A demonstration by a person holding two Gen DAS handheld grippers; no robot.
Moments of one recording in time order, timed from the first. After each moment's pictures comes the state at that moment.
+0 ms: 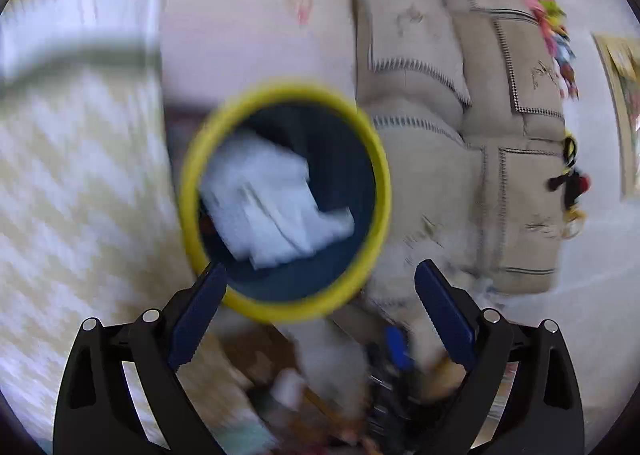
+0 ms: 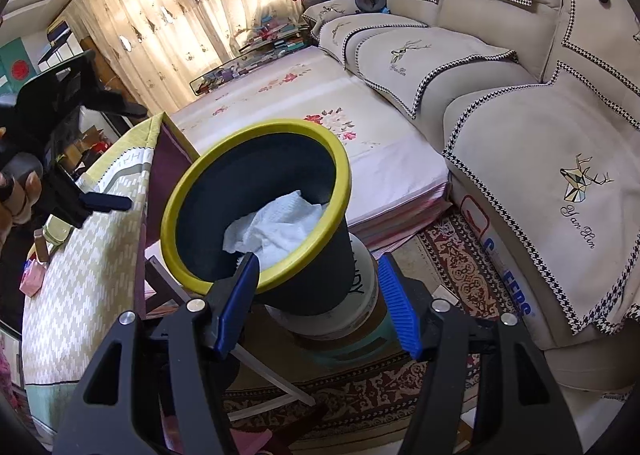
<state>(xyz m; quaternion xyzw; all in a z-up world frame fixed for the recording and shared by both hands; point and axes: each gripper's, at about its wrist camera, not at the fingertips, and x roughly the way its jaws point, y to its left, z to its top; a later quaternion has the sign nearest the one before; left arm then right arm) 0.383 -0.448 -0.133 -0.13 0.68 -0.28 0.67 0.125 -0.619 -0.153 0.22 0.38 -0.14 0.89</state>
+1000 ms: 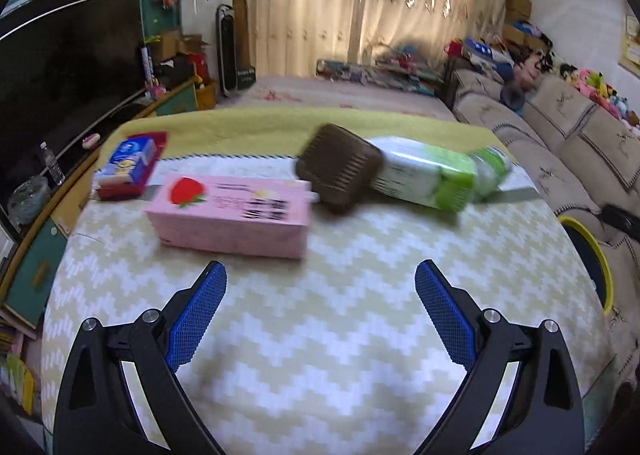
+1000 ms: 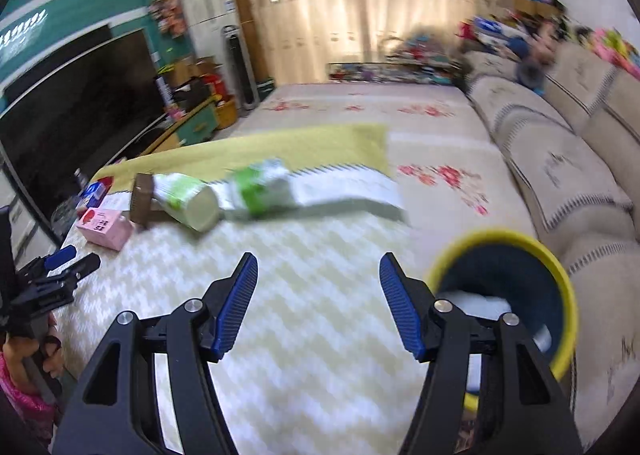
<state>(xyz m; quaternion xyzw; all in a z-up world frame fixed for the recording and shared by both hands) 0.292 -0.024 -0.129 -0.02 0.37 -0.03 0.93 0.296 -0.371 -0.068 0.02 0.37 0.07 0.92</state>
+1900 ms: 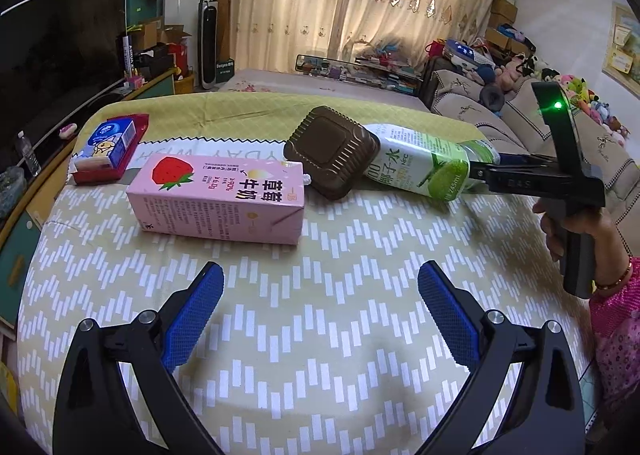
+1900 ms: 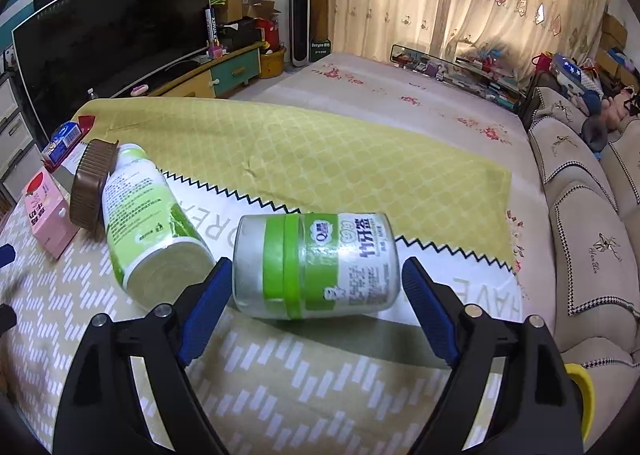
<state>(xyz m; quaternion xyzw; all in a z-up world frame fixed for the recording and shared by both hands) 0.289 -0.039 -0.143 -0.04 0.38 -0.08 0.92 0.438 -0.302 -0.131 -0.07 0.42 0.14 0.89</state>
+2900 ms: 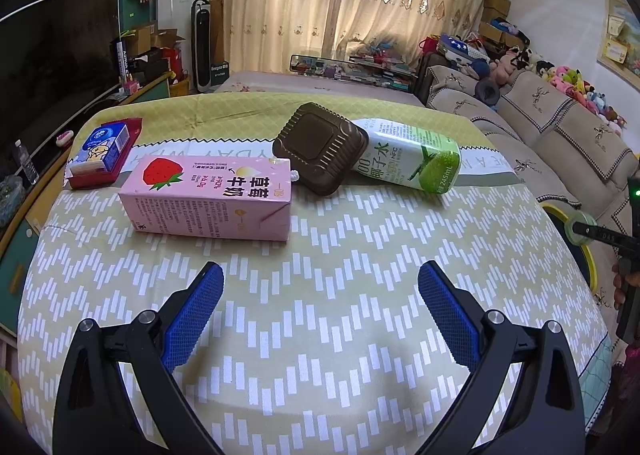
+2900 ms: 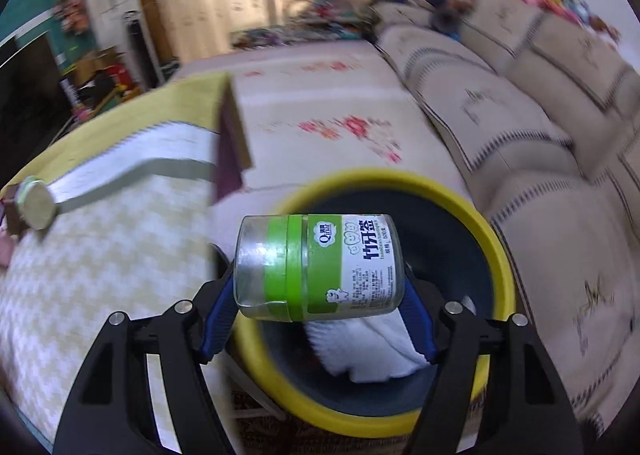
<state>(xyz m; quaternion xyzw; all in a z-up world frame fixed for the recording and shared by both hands) 0.285 -0.049 -0.144 -0.03 0.38 -0.09 0.92 0.293 -0.523 -0.149 0.09 0.45 -0.11 0.88</state>
